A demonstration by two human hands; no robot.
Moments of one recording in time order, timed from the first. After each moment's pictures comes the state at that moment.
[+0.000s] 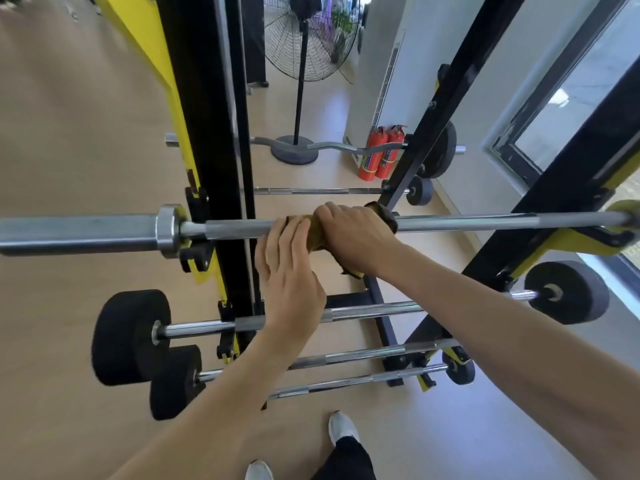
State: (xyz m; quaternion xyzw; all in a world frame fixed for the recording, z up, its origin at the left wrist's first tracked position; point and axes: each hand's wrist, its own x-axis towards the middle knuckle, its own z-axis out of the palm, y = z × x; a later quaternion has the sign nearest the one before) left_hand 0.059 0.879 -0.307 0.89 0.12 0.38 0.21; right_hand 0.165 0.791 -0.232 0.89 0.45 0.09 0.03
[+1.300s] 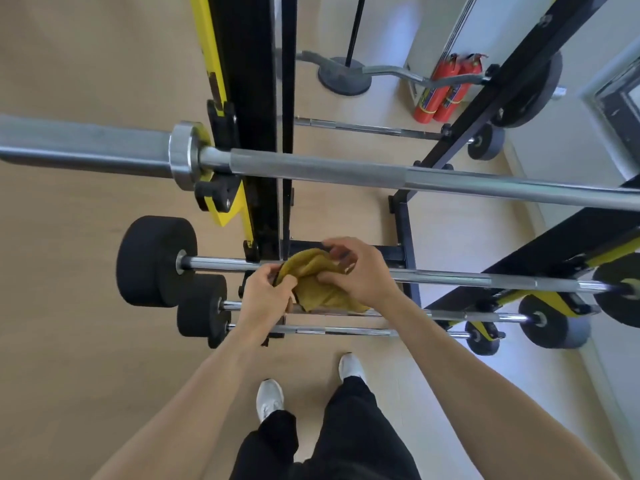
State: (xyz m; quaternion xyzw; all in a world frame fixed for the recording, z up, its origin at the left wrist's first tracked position) left_hand 0.010 0.929 -0.411 0.69 0.40 -0.01 0.60; right_hand 0.126 0.781 -0.395 0.85 0.24 -0.23 -0.41
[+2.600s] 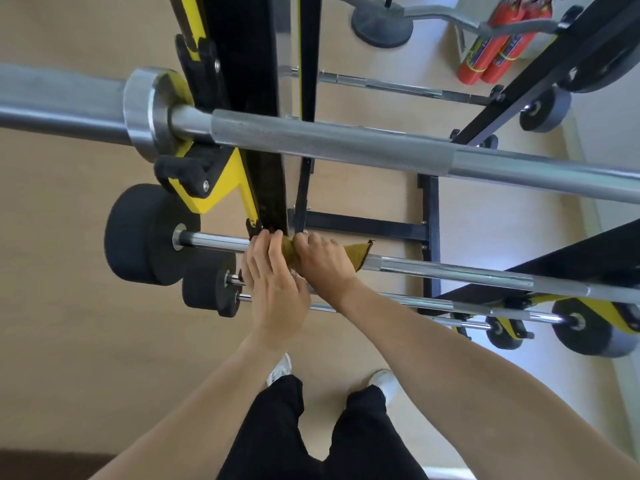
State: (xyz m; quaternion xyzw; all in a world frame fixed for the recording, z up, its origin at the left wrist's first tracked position) left_hand 0.015 0.902 -0.478 0.90 0.33 0.18 0.21; right_hand 0.124 0.853 -0.492 0.87 0.48 -0.11 -0.05
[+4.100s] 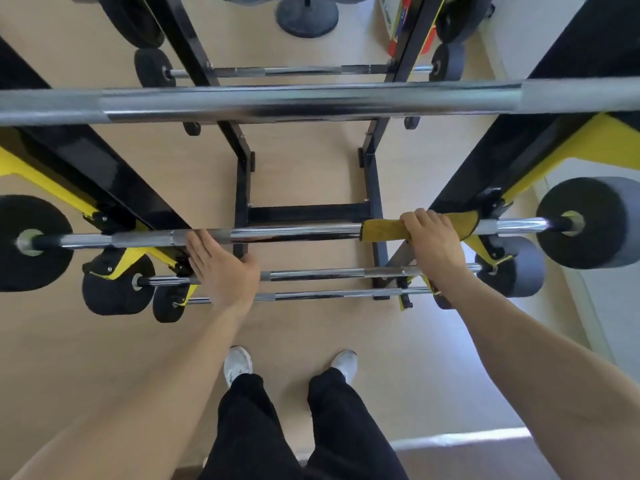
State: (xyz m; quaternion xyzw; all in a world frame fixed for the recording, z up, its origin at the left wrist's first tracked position) left_hand 0.097 0.742 -0.500 0.85 0.47 0.08 0.24; right_hand 0.282 0.442 -0.488 0.95 0.30 -0.05 0.03
